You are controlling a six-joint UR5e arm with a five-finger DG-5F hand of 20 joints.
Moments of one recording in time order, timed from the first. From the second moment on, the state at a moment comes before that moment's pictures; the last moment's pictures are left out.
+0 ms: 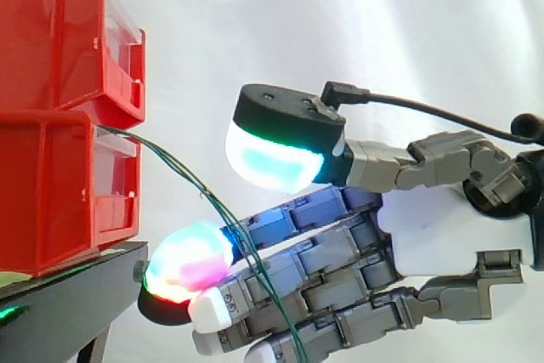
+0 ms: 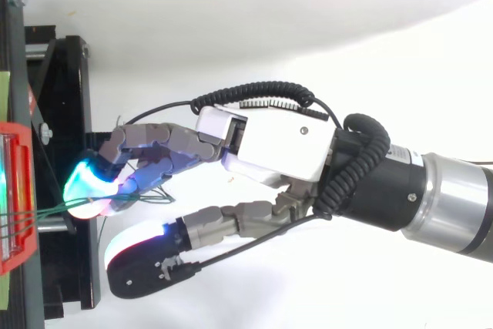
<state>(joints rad) 0.26 -2.37 -1.09 -2.90 -1.05 -0.08</state>
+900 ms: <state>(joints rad) 0.24 -2.37 -1.08 -2.89 -1.06 -0.07</state>
